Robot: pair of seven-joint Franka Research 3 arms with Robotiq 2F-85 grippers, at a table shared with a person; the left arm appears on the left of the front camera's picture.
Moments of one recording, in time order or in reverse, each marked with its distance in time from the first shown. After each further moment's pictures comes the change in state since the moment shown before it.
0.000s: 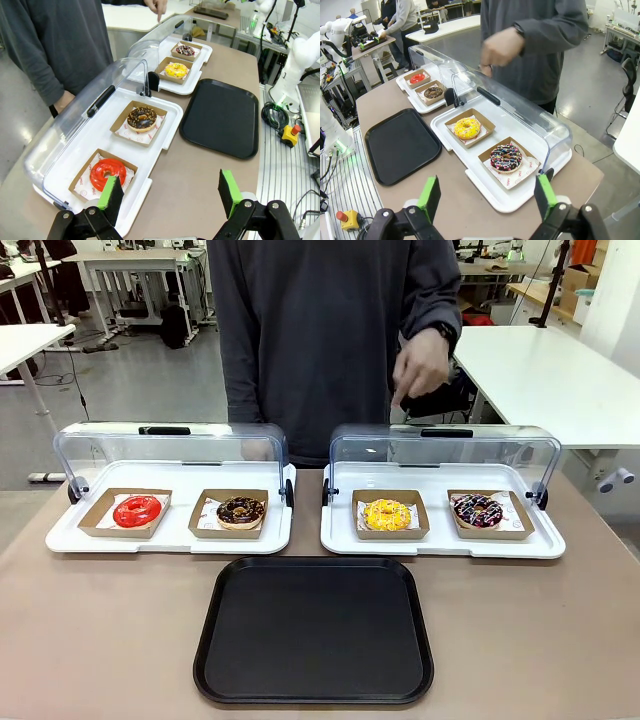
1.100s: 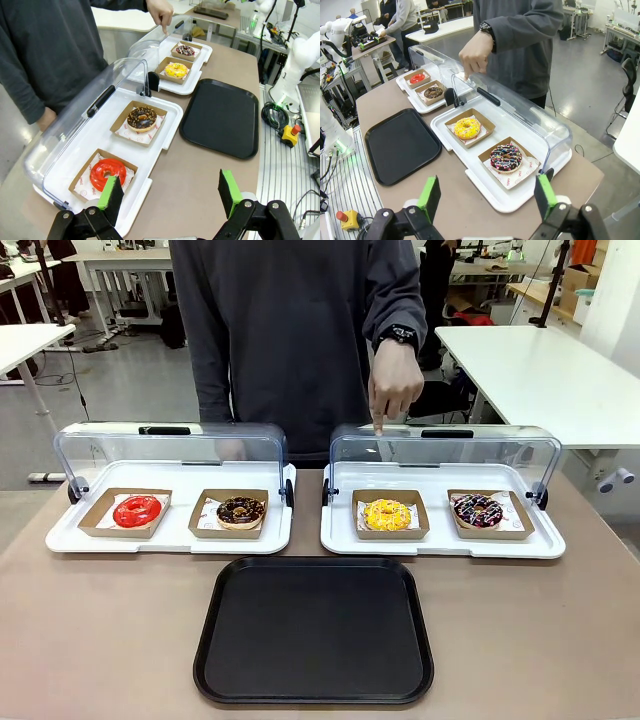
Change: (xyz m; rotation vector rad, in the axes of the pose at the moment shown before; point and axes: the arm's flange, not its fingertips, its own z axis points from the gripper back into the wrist) left arm 0.000 0.000 0.000 0.000 0.000 0.000; right arm 0.000 0.000 0.000 0.000 0.000 0.000
